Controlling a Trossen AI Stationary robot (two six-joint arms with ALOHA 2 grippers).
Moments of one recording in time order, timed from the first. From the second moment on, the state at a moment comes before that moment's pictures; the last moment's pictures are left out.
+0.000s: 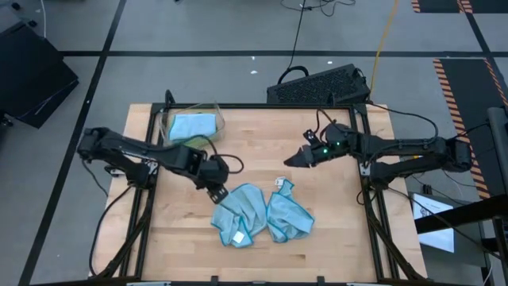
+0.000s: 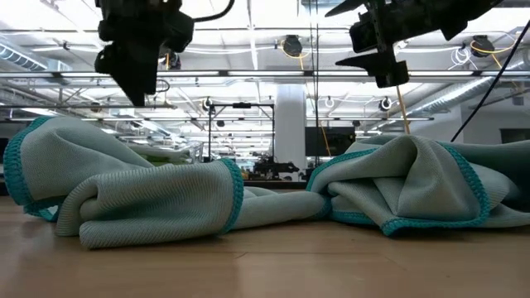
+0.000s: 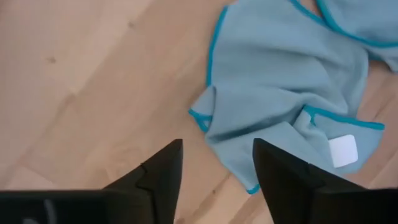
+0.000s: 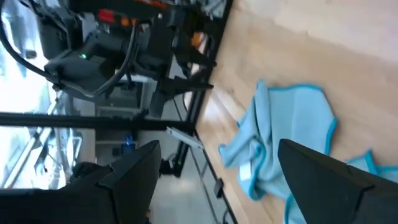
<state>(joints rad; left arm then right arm) -0.15 1.46 1.16 -0.98 -0.01 -0.86 -0.18 1.05 0.66 0.06 -0.36 1.26</state>
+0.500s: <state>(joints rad) -0.19 1.60 1.09 -0.80 0.28 -1.18 -0.15 1.05 0.66 -0.07 -0.37 1.18</state>
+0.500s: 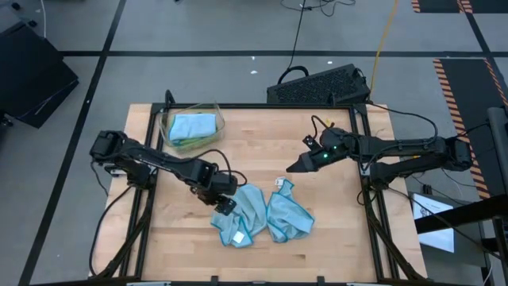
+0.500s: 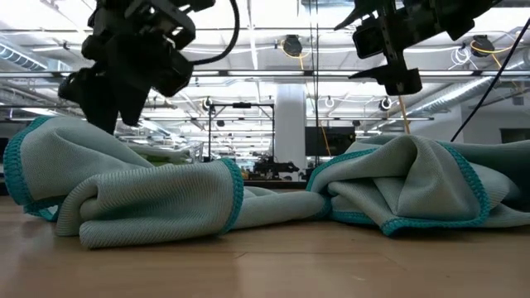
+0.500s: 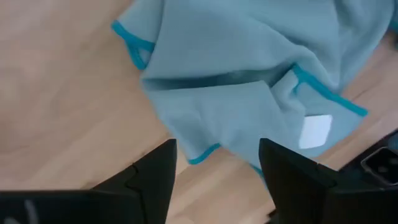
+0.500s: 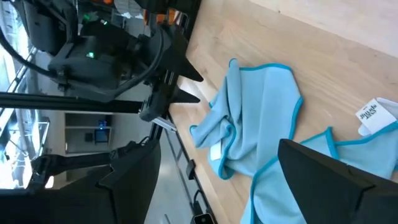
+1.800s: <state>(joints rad) -0.30 1.65 0.70 -0.19 0.32 -1.34 -0.15 1.05 0.66 -0.11 -0.39 1.14</state>
